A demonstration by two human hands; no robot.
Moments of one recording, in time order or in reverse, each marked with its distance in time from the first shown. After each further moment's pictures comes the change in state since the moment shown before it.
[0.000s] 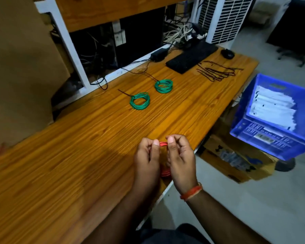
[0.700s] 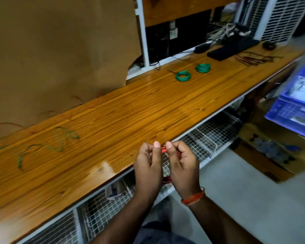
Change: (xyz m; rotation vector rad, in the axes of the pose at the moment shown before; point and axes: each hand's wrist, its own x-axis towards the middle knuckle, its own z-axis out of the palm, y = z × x) left_hand -0.302 0.064 -0.120 0.196 0.327 0.047; right_hand -0.299 -0.051 0.003 -0.055 -0.169 -0.199
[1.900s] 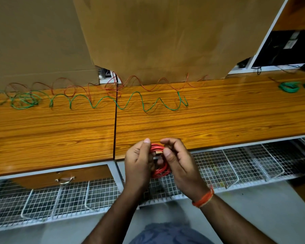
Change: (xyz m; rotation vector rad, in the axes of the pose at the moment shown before) left_hand -0.112 -0.033 -0.375 -0.297 0.340 -0.047; right_hand -0.234 -0.106 0.229 0.172 -0.795 -0.092
